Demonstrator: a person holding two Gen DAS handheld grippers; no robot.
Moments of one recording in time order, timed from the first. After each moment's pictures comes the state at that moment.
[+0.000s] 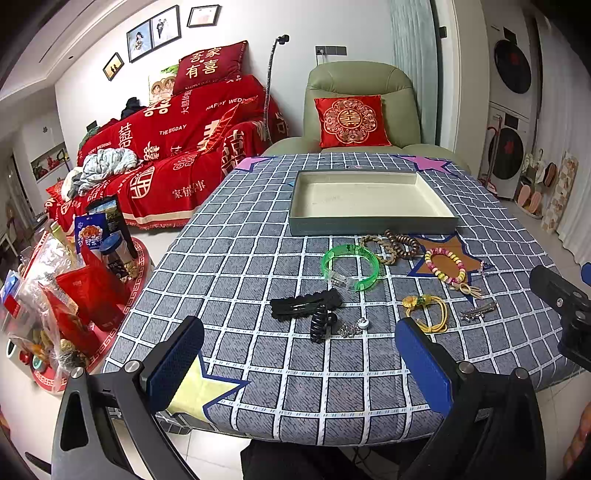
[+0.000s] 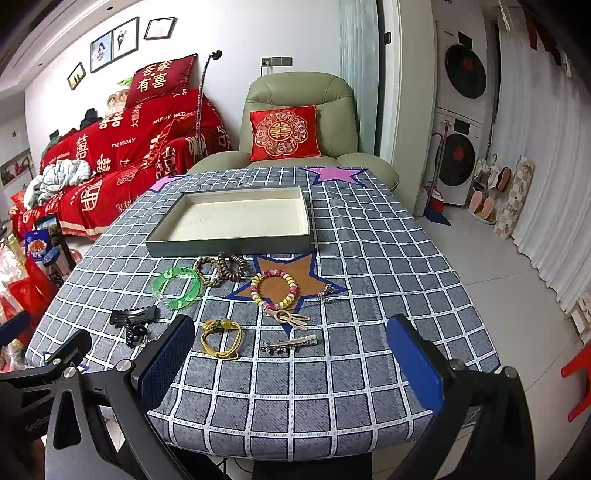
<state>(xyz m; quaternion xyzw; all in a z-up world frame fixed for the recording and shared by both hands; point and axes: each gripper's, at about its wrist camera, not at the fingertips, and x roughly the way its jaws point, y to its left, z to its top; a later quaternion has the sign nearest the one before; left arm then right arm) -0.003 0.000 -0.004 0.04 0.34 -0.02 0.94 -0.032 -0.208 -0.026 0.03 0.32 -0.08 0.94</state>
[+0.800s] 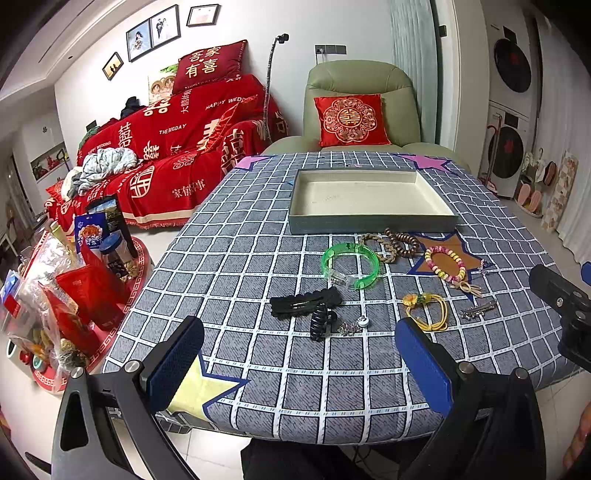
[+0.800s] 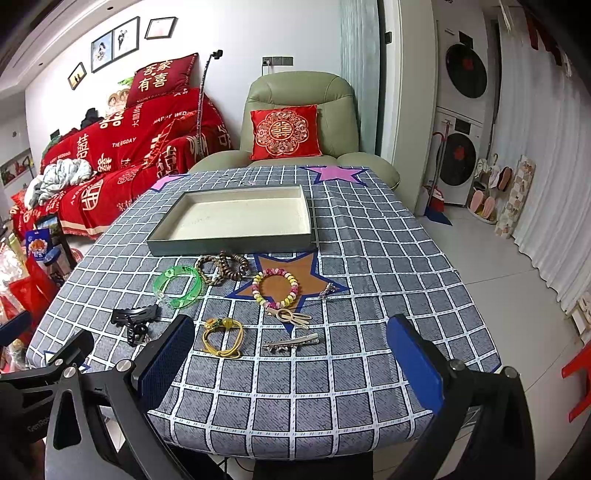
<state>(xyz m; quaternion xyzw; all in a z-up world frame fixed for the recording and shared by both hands) -0.004 0.000 -0.004 0.04 0.35 -0.02 0.94 -0.032 -0.207 -0.028 0.03 0.32 -0.08 0.94</state>
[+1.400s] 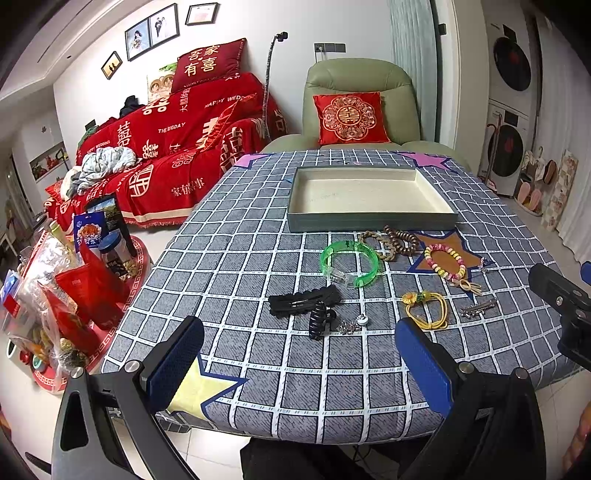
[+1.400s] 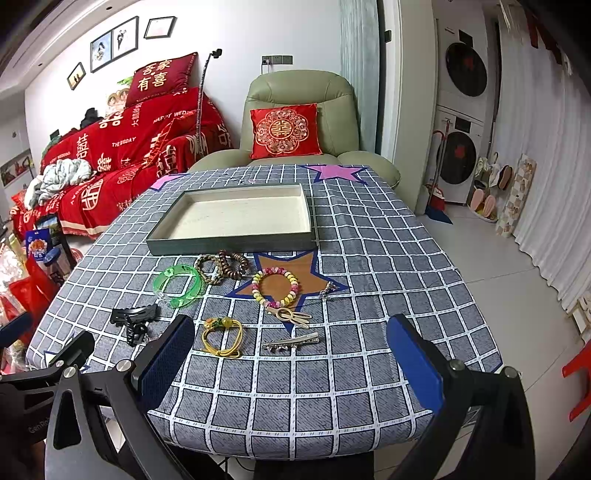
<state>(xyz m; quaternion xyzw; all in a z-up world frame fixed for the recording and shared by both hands) -0.007 0.001 -0.008 0.05 0.35 -0.02 0.94 -0.032 -0.206 -0.028 0.03 0.32 -0.08 0.94</state>
